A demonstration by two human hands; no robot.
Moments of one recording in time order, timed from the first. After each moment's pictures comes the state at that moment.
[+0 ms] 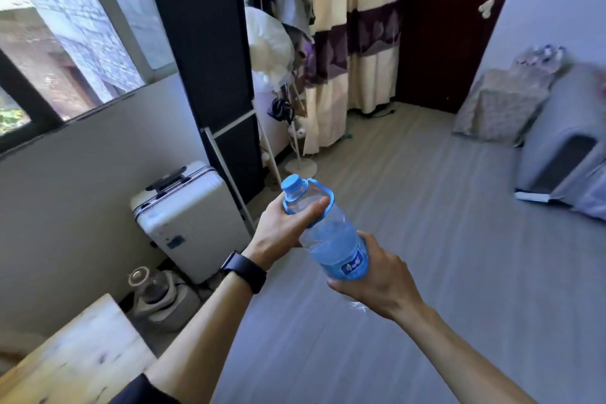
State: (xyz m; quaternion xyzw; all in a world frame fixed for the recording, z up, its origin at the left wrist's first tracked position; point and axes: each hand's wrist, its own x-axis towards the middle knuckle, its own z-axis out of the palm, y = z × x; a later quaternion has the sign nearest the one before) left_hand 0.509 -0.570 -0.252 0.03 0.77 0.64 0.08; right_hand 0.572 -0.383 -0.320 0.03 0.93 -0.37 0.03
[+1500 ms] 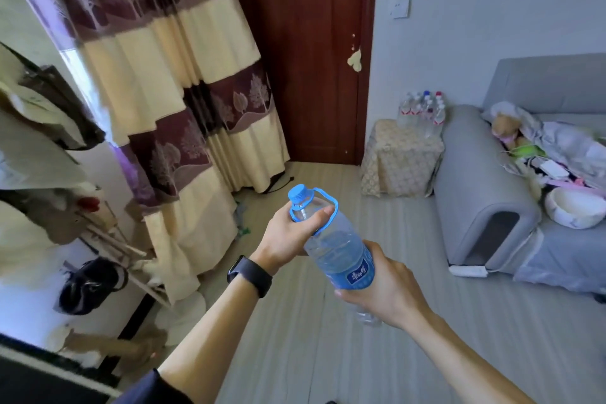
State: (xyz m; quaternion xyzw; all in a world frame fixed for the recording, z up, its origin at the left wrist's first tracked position) left_hand -0.229 -0.019 -0.248 0.19 0.76 0.57 0.23; right_hand -0.098 0.132 -0.322 0.22 0.90 -0.37 -0.02
